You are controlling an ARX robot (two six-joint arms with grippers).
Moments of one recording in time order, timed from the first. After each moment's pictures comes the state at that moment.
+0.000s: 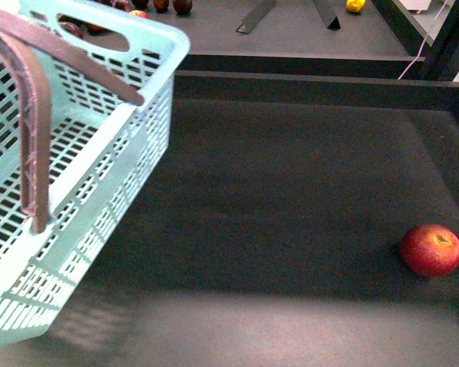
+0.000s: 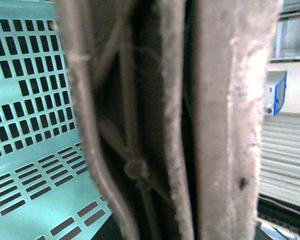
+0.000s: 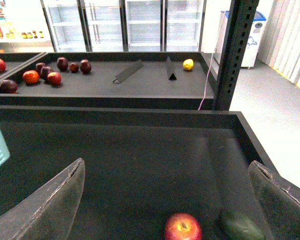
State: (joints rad) left arm -0.03 1.44 0.85 0.10 0.19 -1.19; right arm 0.00 0.01 0.02 0.00 0.00 -0.01
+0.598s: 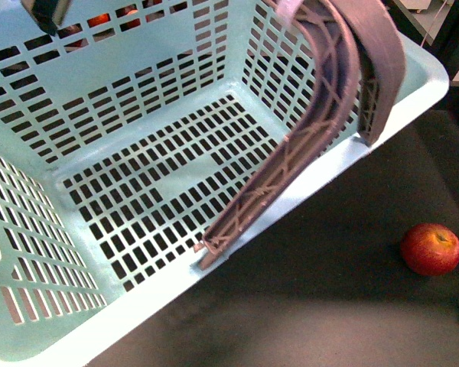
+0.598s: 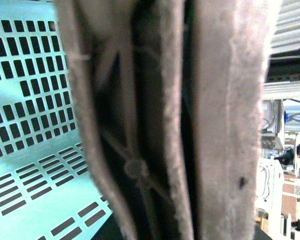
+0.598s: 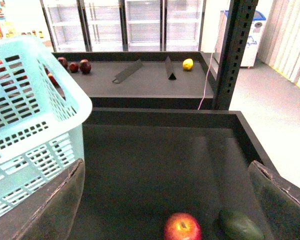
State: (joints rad) left arm -0.55 1.54 1.11 -0.08 0.10 -1.08; right arm 0.00 0.01 0.02 0.00 0.00 -0.01
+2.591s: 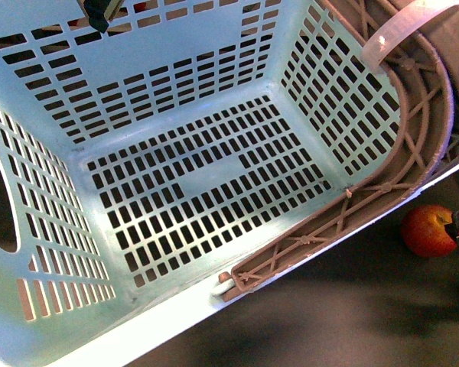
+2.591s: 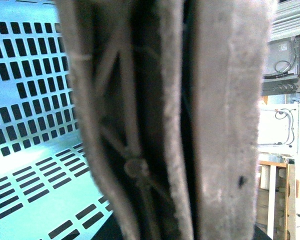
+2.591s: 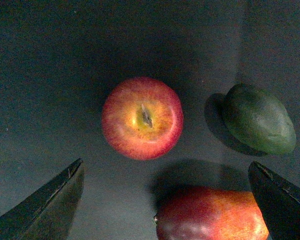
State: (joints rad) left arm -0.63 1.56 1.12 -0.11 0.11 -1.03; right arm -0.17 2.12 0.63 0.63 -0.03 -0.36
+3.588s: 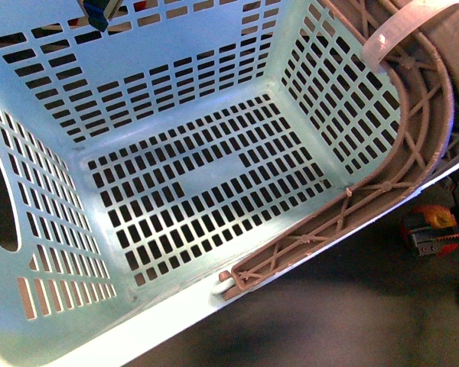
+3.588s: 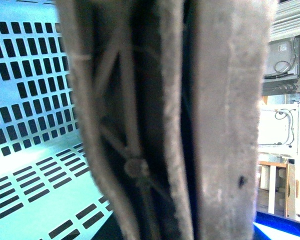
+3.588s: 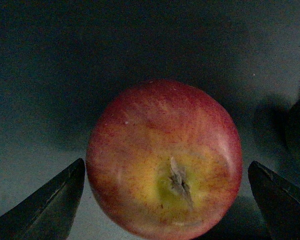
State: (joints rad) left arm -0.63 1.56 1.12 -0.11 0.11 -1.02; right arm -0.12 2.41 0.93 0.49 0.05 -0.32
